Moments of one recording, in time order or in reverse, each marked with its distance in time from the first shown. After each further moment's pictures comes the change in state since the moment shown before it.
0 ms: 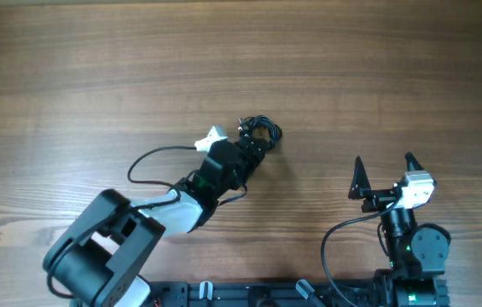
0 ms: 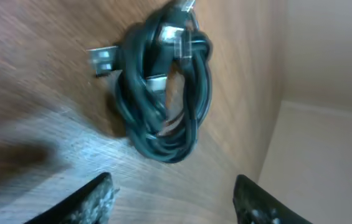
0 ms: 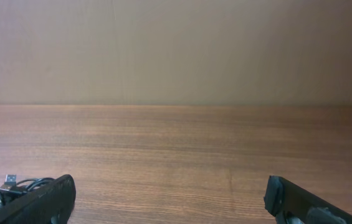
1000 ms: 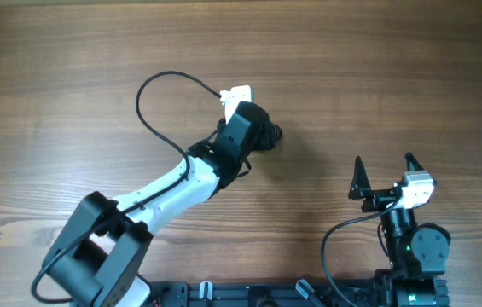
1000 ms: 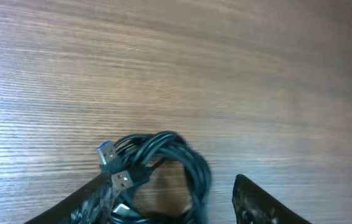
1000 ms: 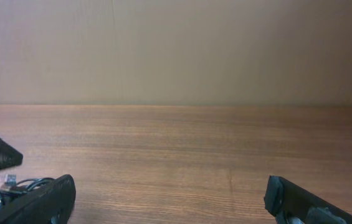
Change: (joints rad) left arm -0.019 -0.004 0.412 -0.615 -0.280 0.811; right arm 0.000 0.000 0.000 0.000 0.000 0.000
